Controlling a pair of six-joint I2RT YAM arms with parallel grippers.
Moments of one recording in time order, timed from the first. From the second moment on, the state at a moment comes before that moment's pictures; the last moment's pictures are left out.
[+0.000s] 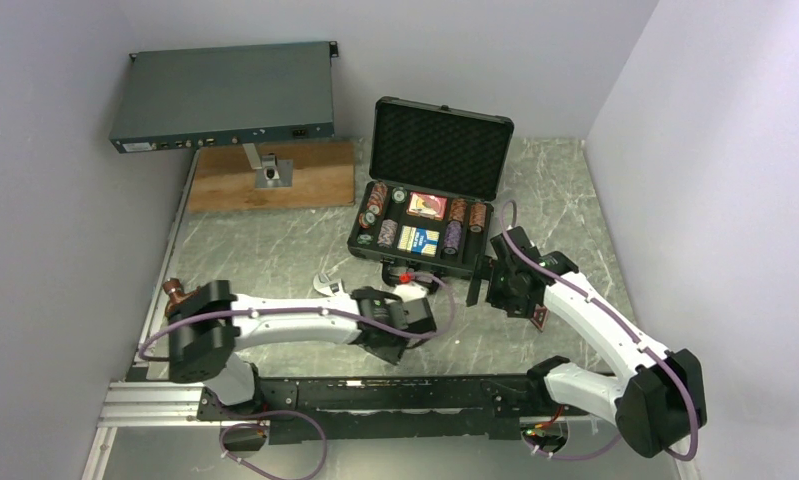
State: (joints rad) left arm -1.33 1.63 1.14 -0.85 -0.27 -0.81; right arm 0.42 1.08 0.75 -0.87 0.04 0.67
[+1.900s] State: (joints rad) left arm -0.89 1.40 0.72 -0.61 -0.19 -0.68; right arm 0.42 1.15 0.82 -0.84 0.04 0.68
